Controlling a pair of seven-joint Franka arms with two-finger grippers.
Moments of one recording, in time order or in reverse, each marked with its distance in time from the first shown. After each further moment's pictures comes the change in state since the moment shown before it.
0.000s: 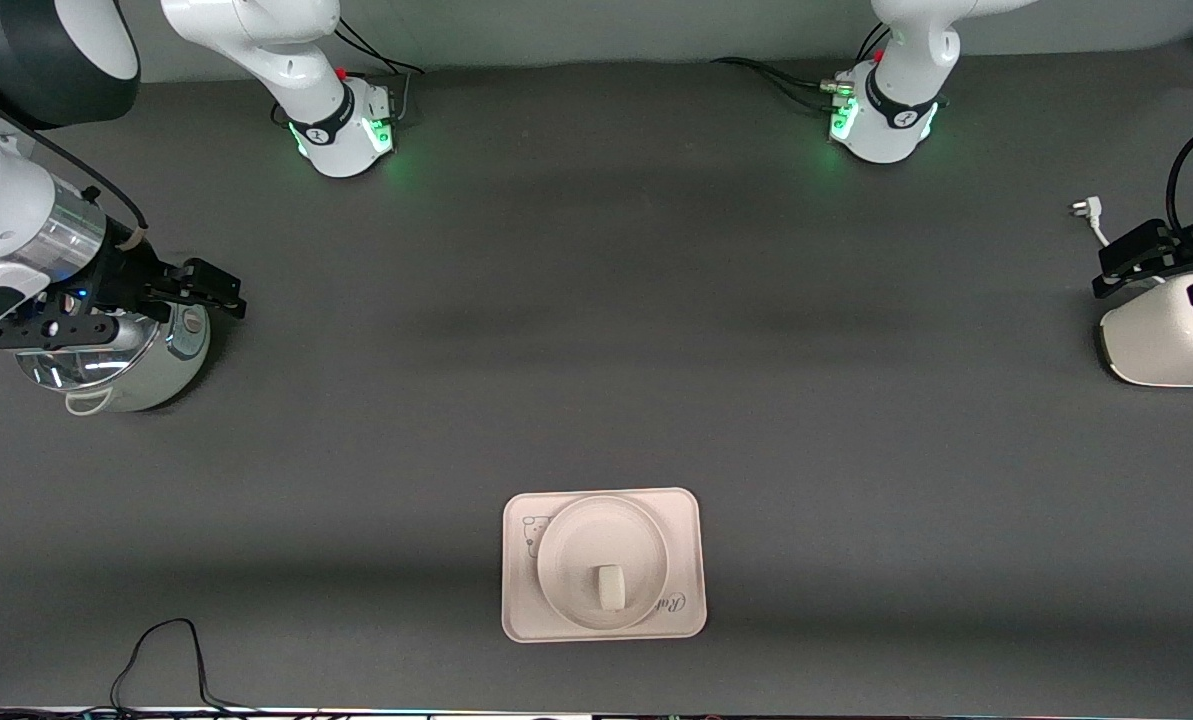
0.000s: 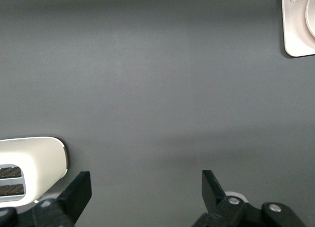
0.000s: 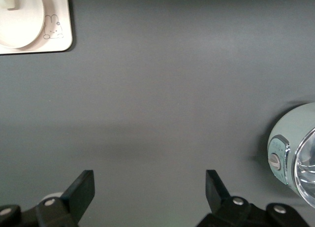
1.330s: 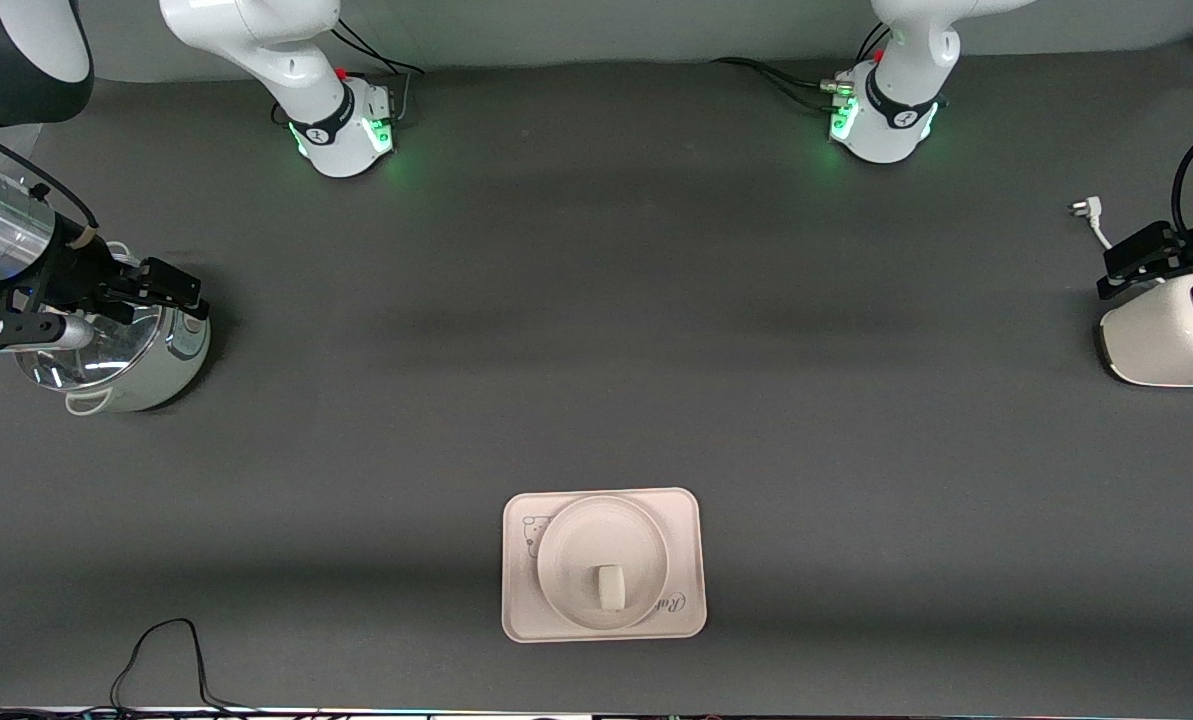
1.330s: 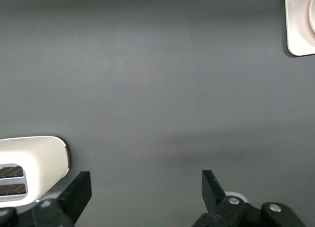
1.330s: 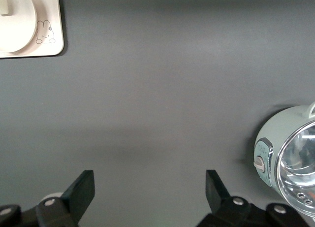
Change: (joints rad) left arm 0.007 0.005 0.004 -0.001 0.000 0.000 0.012; right arm 0.101 -0.013 -0.153 0.000 0.000 0.000 -0.059
